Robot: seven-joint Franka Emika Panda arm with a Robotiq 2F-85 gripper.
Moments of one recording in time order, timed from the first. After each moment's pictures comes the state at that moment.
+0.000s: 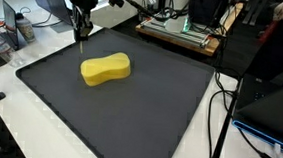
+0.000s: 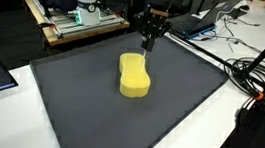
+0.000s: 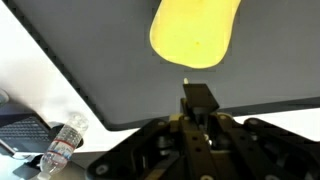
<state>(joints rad) 0.18 0.27 -0.23 -1.96 -0.43 2.45 0.61</state>
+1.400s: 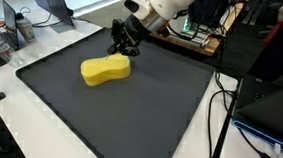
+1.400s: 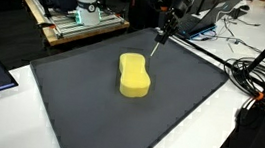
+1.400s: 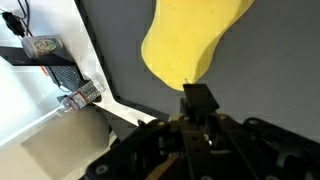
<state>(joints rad) 0.29 0.36 0.03 -1.95 -0.96 2.09 1.03</state>
